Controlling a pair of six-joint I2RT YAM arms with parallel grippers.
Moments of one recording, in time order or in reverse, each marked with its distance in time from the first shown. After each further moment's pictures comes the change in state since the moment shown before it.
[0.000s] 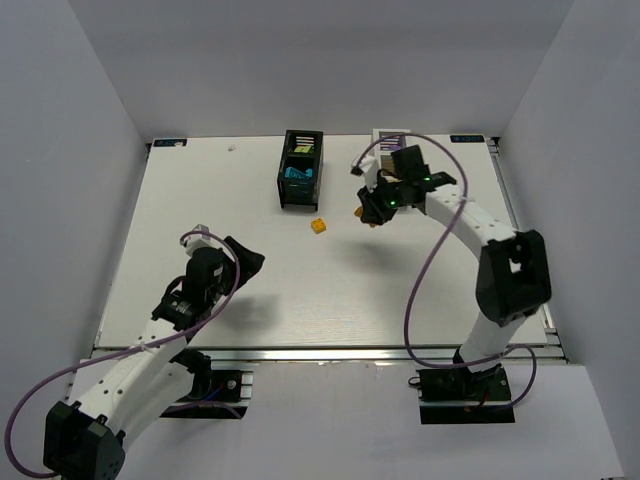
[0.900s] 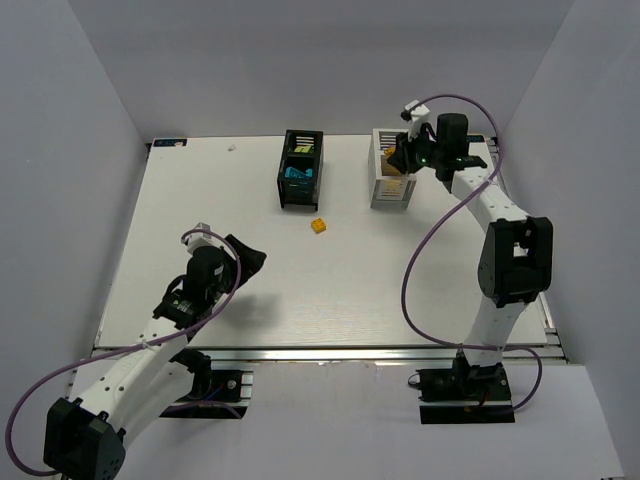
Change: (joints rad) left arm 0.000 0.018 -0.003 0.048 0.014 0.000; right arm -0.250 0.044 0.095 0.426 -0.048 0.238
